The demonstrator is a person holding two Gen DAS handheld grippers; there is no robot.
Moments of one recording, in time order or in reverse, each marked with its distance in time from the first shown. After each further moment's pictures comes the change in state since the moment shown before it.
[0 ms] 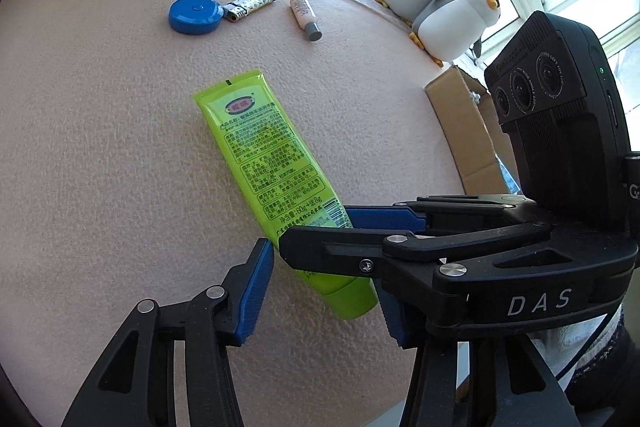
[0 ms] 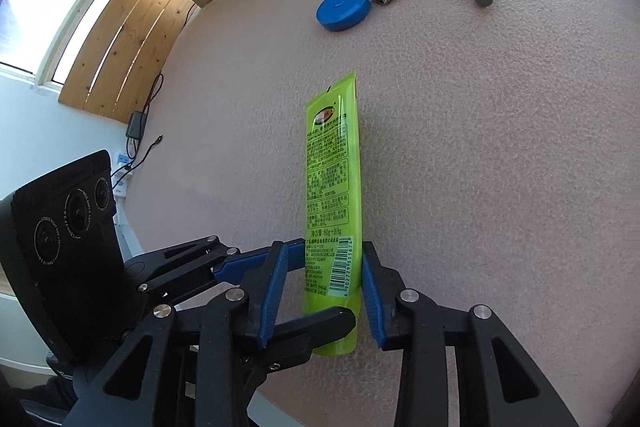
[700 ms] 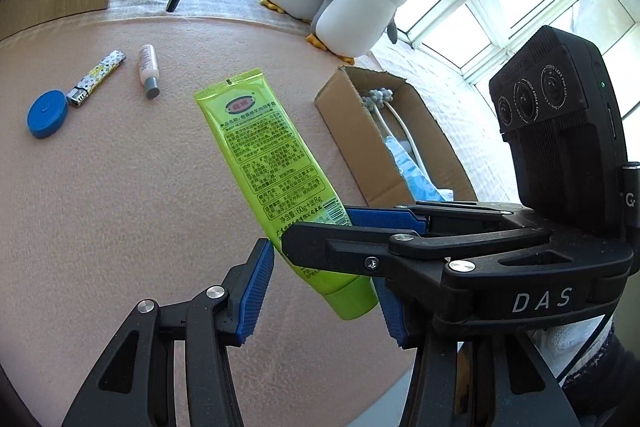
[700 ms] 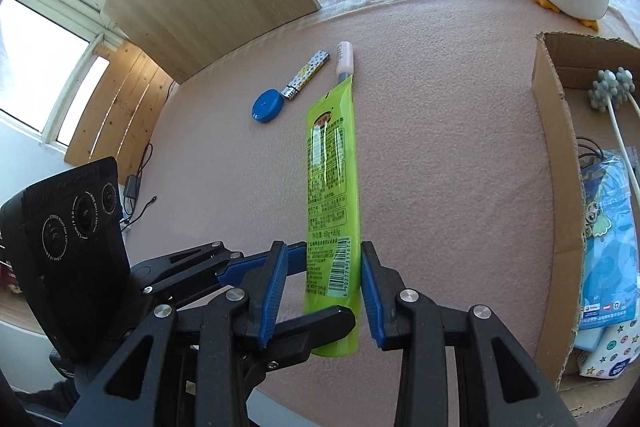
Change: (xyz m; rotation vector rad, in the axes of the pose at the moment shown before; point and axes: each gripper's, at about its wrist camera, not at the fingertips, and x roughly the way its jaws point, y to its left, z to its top) left arm 0.031 -0.126 0.039 0.190 -0.010 -0.099; right arm -0.124 -0.057 -0.037 0.097 -0.220 -0.073
